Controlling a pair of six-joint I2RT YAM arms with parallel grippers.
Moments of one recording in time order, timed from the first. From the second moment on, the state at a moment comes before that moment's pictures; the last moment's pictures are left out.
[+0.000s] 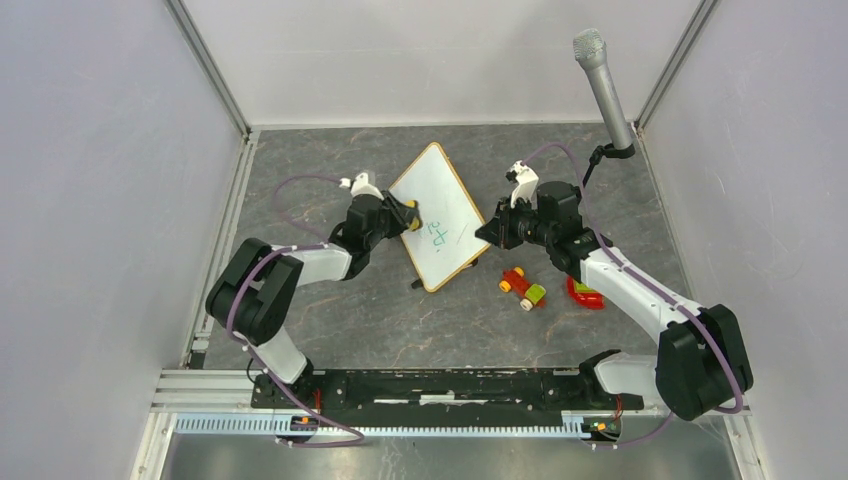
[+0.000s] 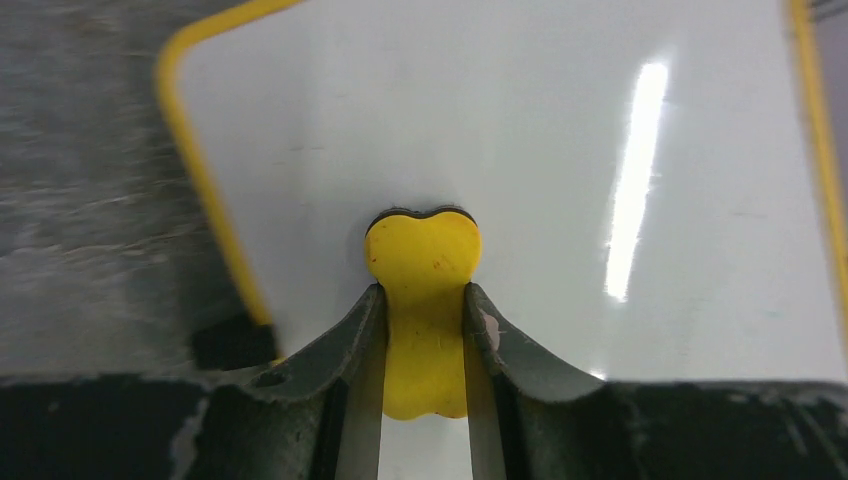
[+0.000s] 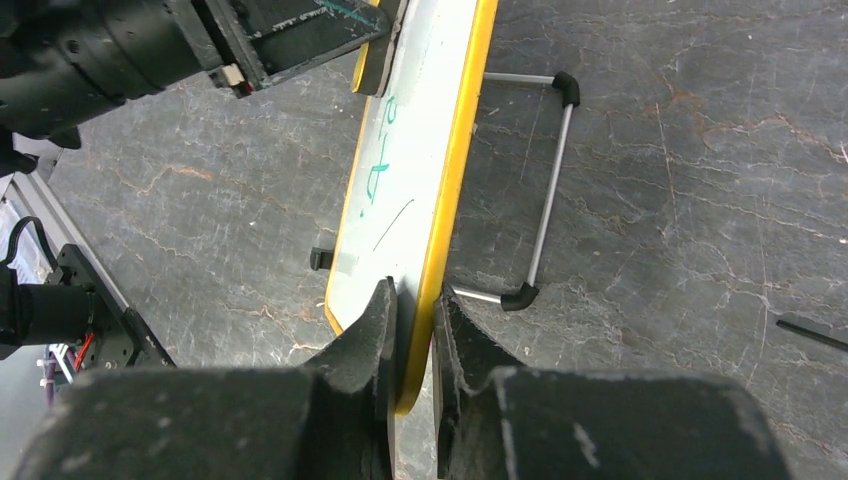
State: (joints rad) left arm -0.53 1.67 0.77 0.57 -0.06 -0.77; right arm 0.42 1.27 0.79 -0.02 -0.42 0.27
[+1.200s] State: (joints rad) left arm -0.67 1.59 0.47 0.80 -0.30 -0.90; right arm 0.44 1.27 0.79 0.00 -0.42 0.25
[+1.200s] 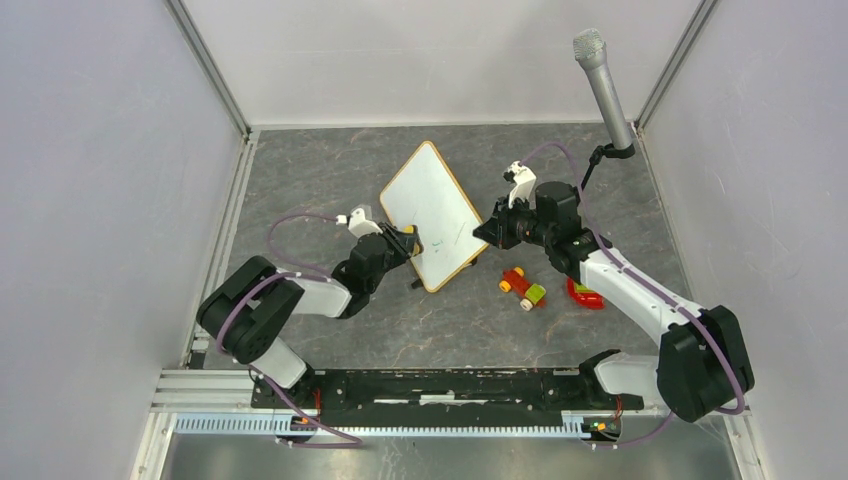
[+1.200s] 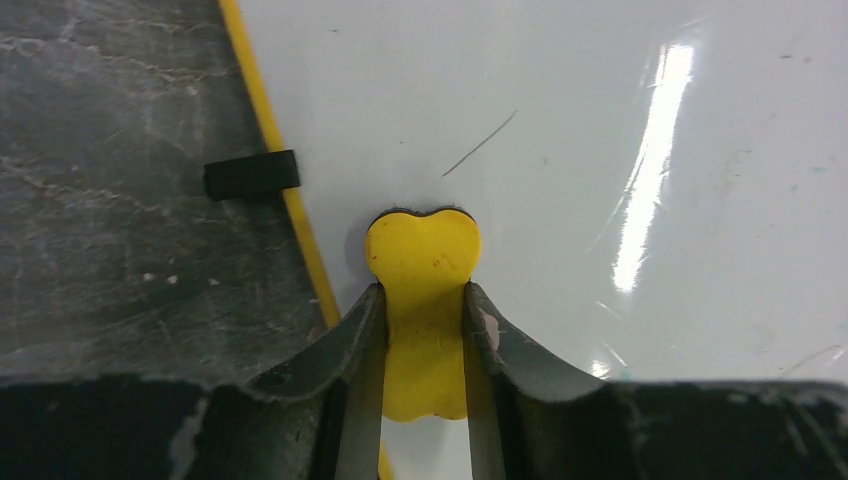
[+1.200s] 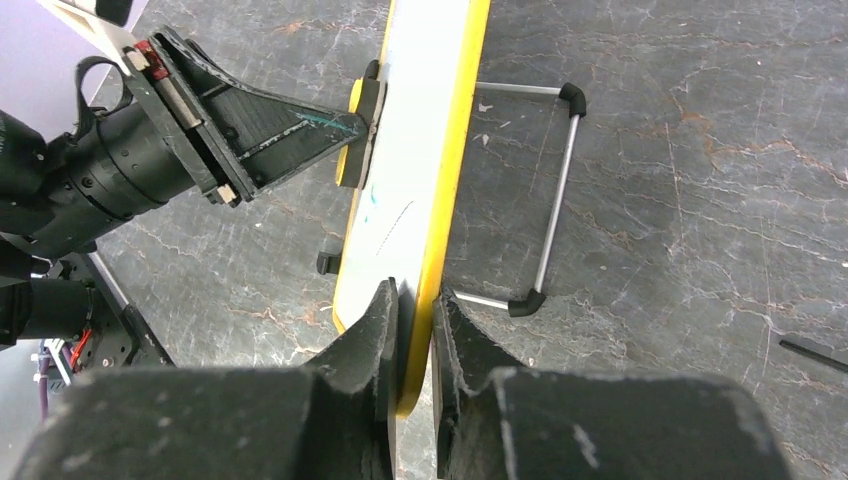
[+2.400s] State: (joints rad) left arm -0.86 1.51 0.41 0.81 -0.51 -1.01; right arm 0.44 1.25 0.78 0.01 -0.45 0.23
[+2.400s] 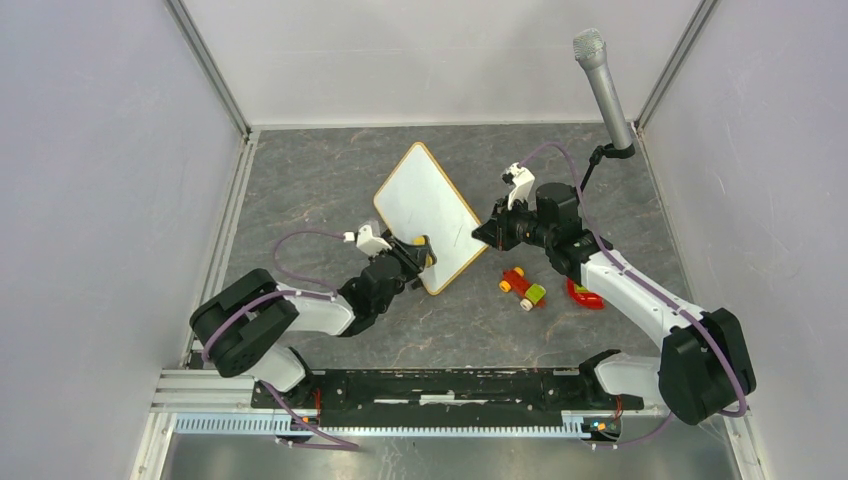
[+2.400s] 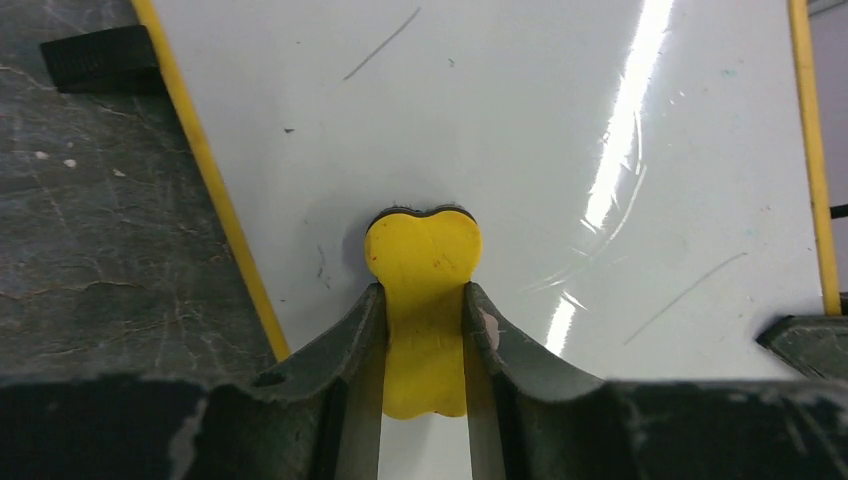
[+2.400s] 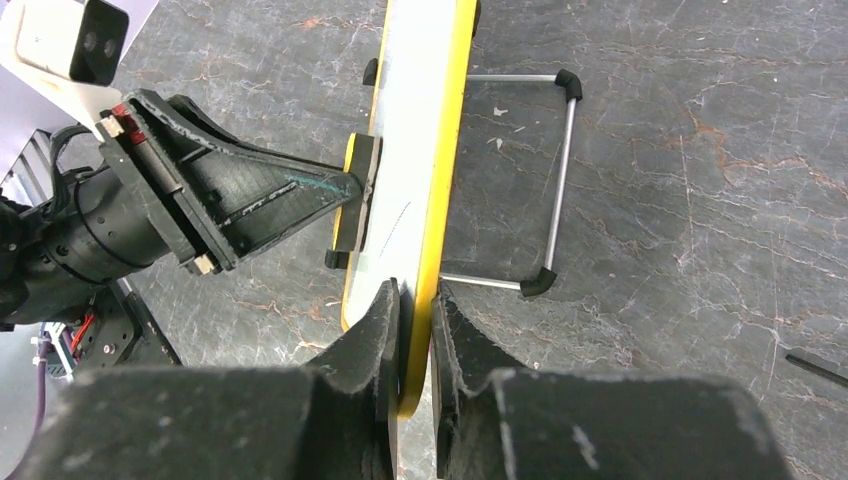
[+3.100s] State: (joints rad) left arm -0.73 1.10 0.35 0.44 -0.54 -0.91; right arm 0.46 1.25 0.78 0.07 -0.53 0.24
